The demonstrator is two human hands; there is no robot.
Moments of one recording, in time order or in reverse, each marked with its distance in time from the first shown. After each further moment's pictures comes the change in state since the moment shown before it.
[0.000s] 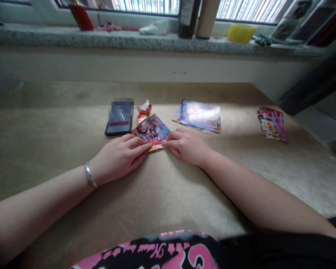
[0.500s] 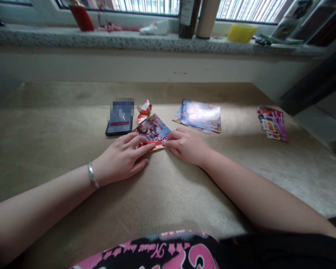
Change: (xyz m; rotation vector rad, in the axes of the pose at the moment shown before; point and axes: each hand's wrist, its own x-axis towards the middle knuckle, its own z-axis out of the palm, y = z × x) left_hand -0.003 0.005 0.002 -0.050 -0.023 -0.060; right_hand 0.002 -0.002 -0.002 0.033 0.000 0.013
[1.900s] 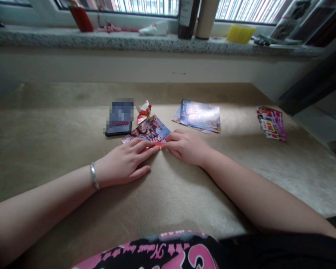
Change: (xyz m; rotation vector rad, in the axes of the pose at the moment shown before) left_hand 0.003 0.002 -0.002 -0.080 -0.141 0.117; right_hand 0.000 0.001 -0.005 -0.001 -0.041 -0.073
